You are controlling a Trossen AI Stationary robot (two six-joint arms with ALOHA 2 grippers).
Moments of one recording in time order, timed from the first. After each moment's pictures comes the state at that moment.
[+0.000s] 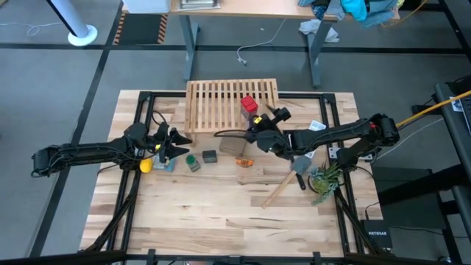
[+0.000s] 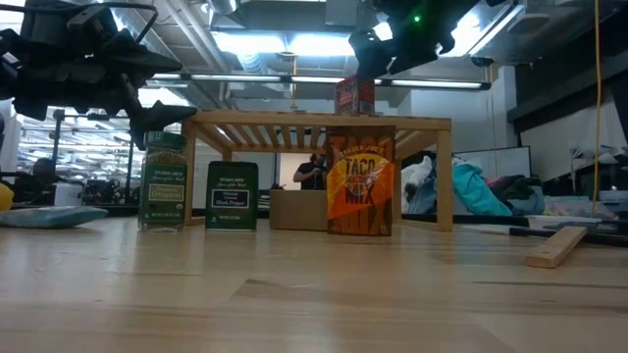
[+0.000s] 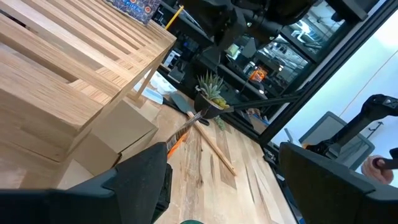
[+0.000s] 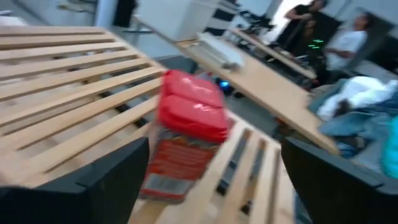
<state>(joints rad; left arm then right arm) 0.38 0.55 0.01 0.53 0.40 -0.60 0.07 1.53 1.07 -0.10 1.14 0.13</state>
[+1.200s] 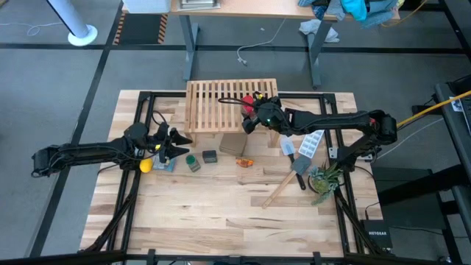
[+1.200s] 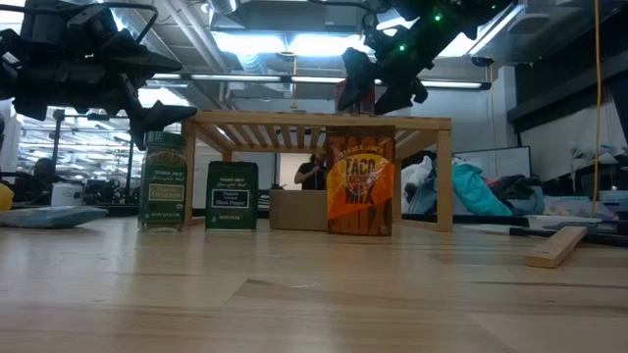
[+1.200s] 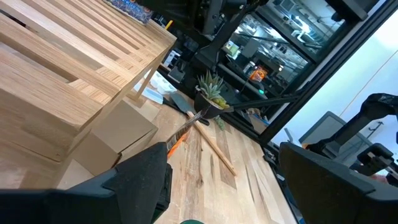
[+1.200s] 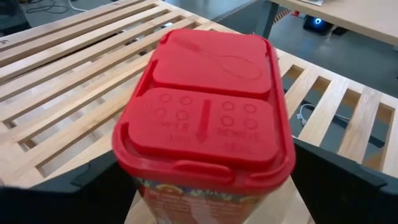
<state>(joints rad) 0.38 0.55 0.01 0.53 0.40 -0.59 -0.21 1.53 1.07 -0.11 0.53 0.31</state>
